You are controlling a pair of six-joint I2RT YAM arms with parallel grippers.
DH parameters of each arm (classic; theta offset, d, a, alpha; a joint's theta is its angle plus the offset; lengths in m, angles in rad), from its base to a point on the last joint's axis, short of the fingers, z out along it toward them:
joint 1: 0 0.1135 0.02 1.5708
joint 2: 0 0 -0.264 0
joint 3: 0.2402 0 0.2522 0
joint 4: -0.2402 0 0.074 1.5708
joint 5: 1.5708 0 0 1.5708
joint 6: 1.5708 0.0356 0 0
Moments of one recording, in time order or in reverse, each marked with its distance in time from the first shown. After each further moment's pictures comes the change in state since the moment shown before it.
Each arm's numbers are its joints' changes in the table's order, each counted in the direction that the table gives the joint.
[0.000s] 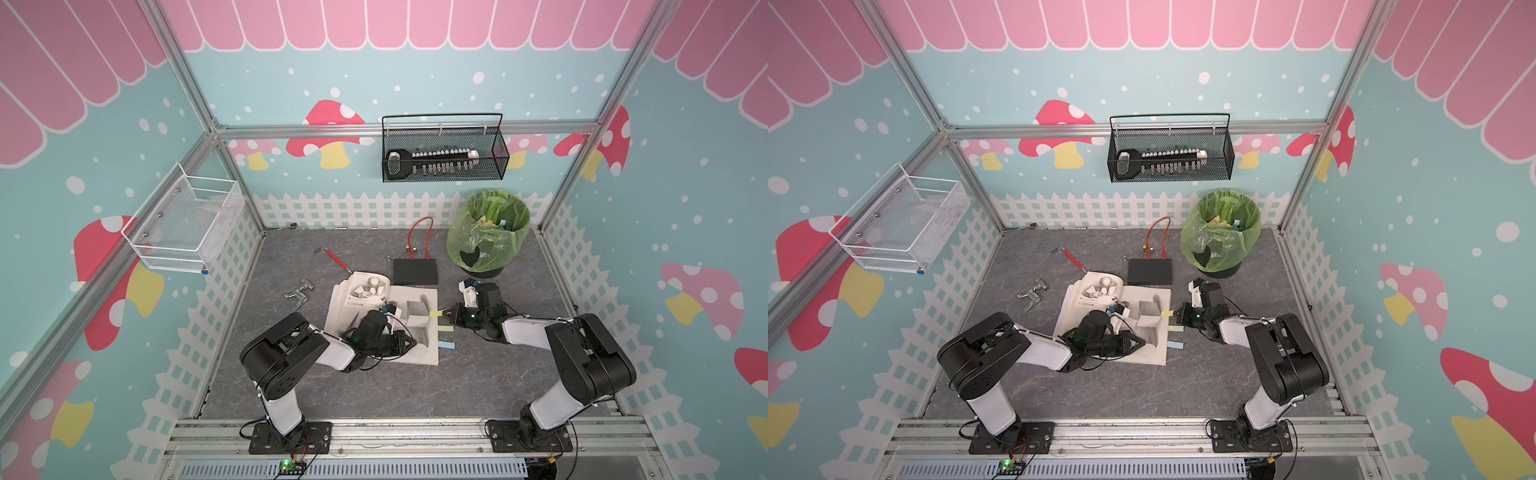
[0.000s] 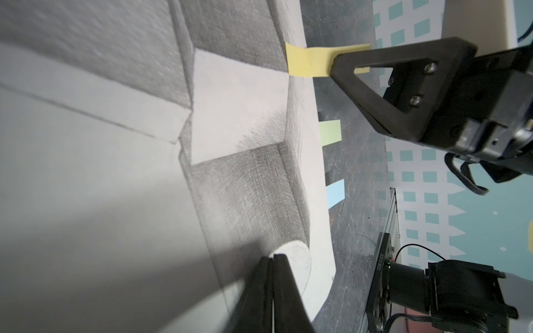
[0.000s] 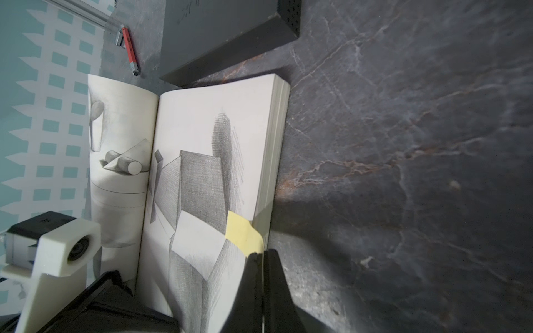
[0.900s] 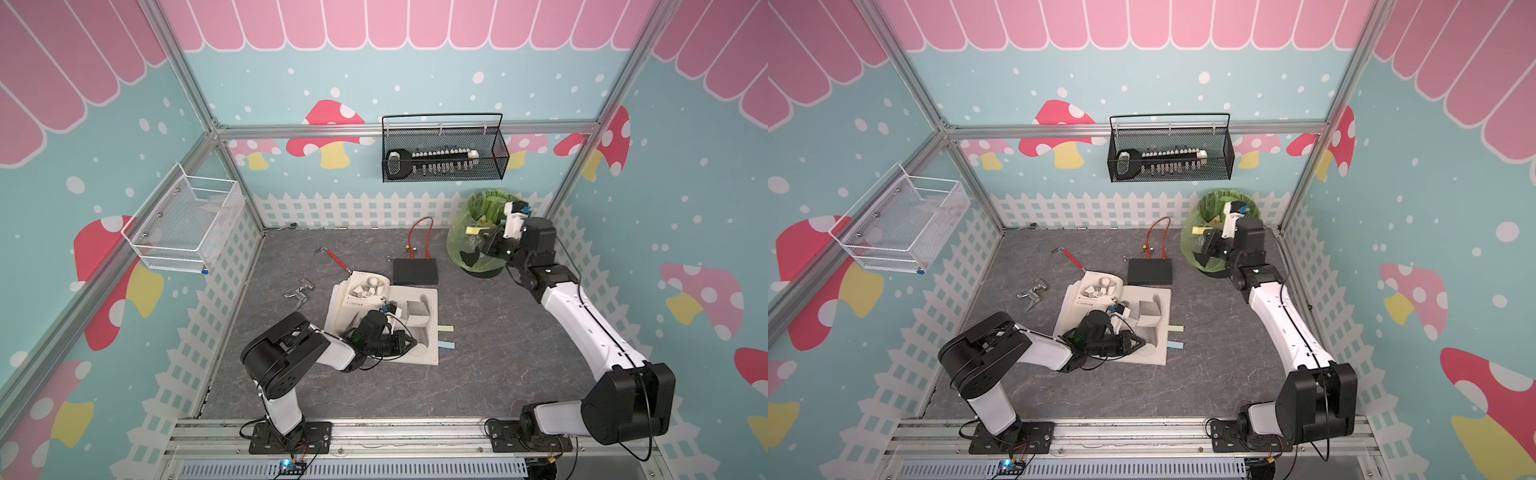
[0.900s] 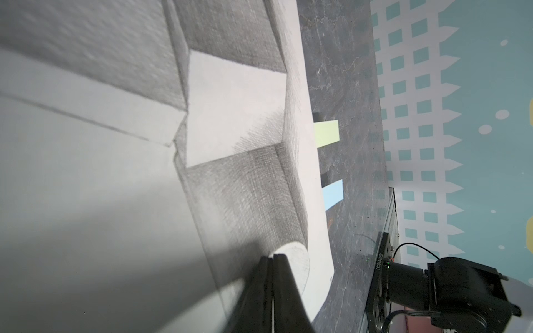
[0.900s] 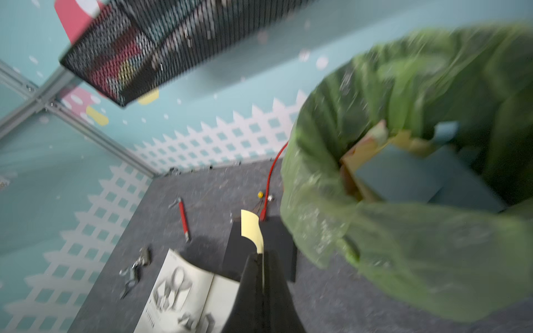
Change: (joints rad) left arm 0.000 0.001 -0.003 0.007 0.003 0.000; right arm -0.217 0.238 0.638 -0.396 0.192 -0.200
